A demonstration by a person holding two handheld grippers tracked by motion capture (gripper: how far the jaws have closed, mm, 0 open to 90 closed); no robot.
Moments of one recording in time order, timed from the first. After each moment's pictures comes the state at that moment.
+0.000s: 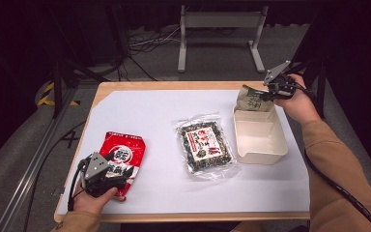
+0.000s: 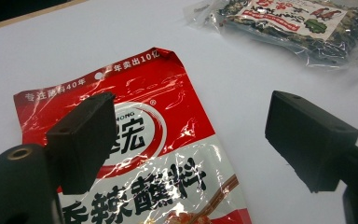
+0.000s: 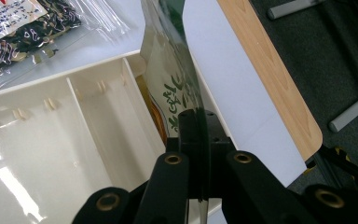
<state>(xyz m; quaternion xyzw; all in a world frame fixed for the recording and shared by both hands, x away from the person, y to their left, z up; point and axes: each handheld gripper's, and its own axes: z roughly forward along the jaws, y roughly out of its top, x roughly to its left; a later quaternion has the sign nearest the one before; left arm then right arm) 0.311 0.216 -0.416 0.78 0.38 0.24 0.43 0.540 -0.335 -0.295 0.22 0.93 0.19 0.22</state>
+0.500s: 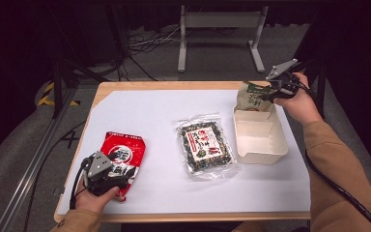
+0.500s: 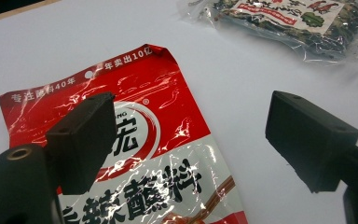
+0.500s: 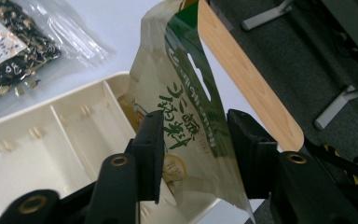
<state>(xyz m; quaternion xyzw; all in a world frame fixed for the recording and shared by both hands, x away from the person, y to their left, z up) 0.316 0.210 -0.416 0.79 0.38 0.23 0.43 0.535 -0.341 -0.288 0.26 0.90 0.23 0.25</state>
